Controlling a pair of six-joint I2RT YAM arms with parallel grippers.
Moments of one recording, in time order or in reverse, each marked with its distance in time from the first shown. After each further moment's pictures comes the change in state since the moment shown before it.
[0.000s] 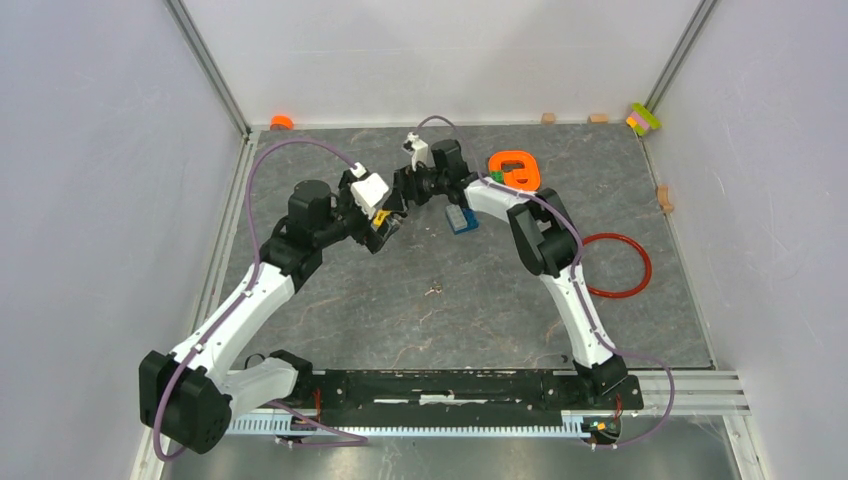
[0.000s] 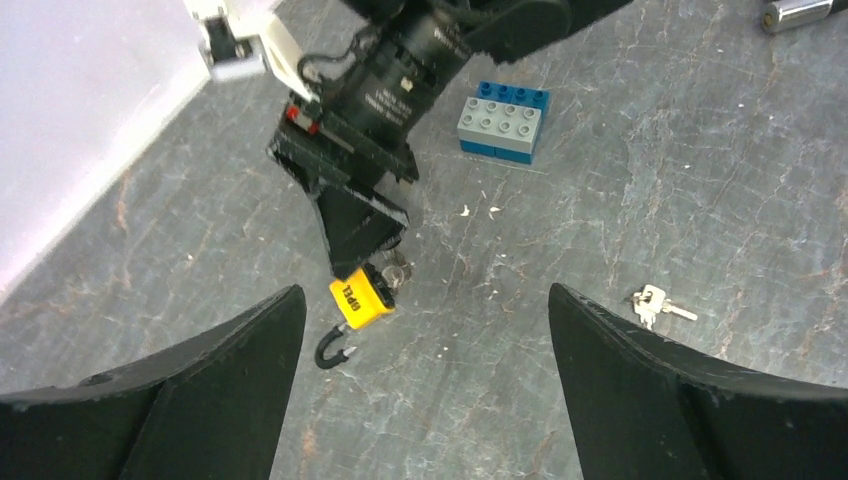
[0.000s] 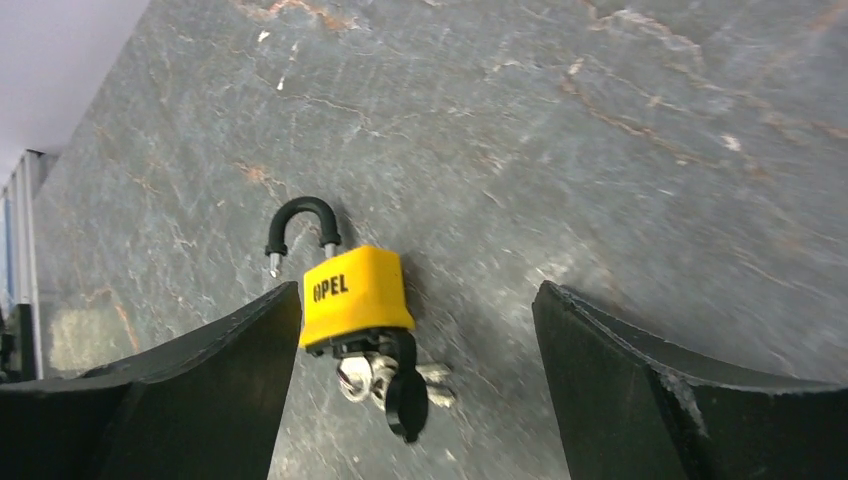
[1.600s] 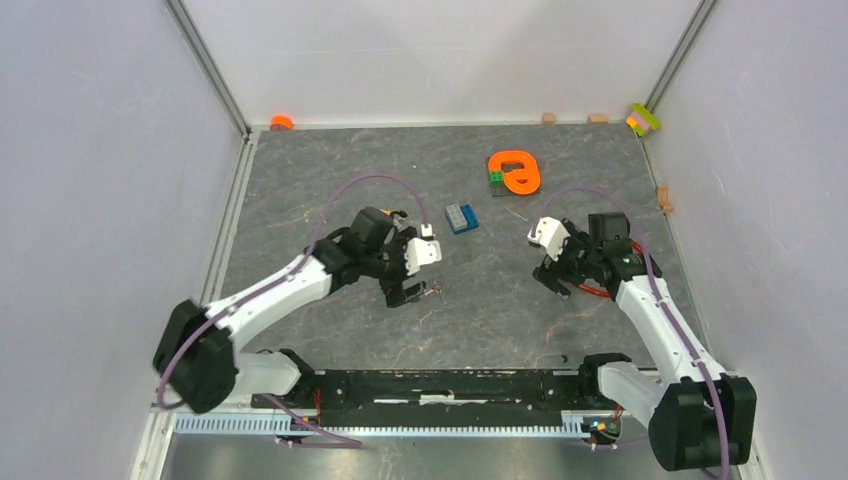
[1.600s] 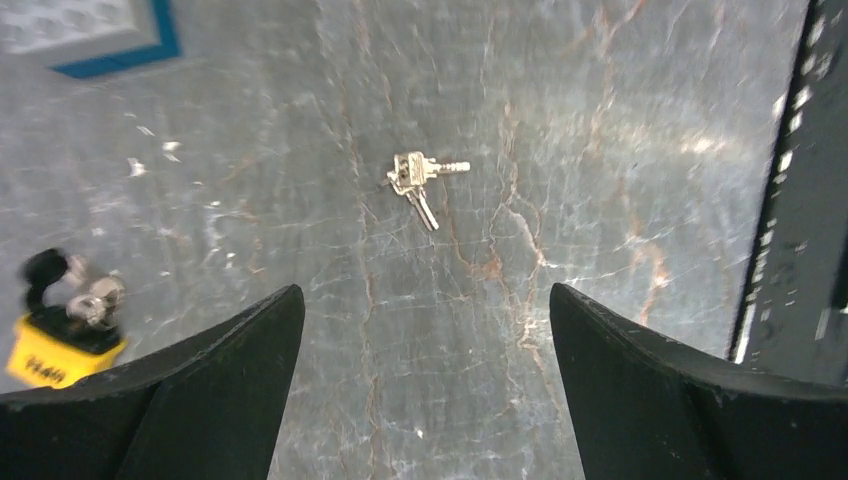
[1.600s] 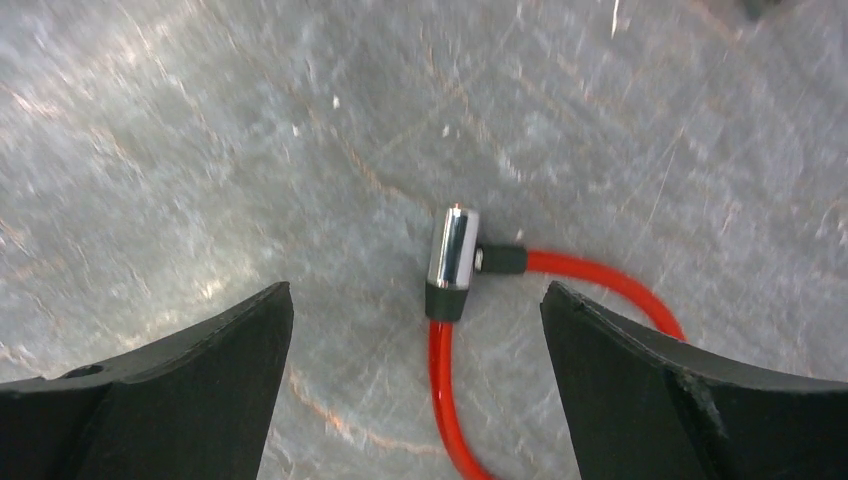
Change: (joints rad) left arm -0.261 0.127 -0.021 -0.285 0.071 0.176; right arm -0.475 -1.475 -1.200 -0.724 0.306 -1.157
